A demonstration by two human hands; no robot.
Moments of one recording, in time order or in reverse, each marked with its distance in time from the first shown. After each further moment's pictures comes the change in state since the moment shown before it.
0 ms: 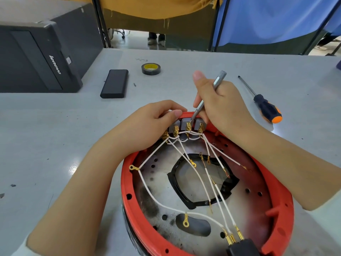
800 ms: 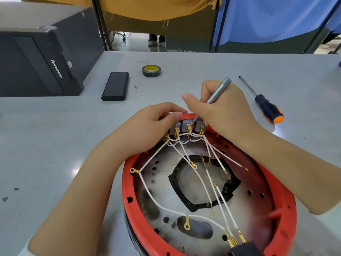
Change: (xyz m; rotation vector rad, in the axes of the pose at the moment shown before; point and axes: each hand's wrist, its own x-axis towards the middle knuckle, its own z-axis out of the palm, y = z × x) left_hand 0.000 0.000 0.000 -0.024 -0.007 -0.001; right_hand -0.004 0.003 -0.003 -0.167 0.056 -0.065
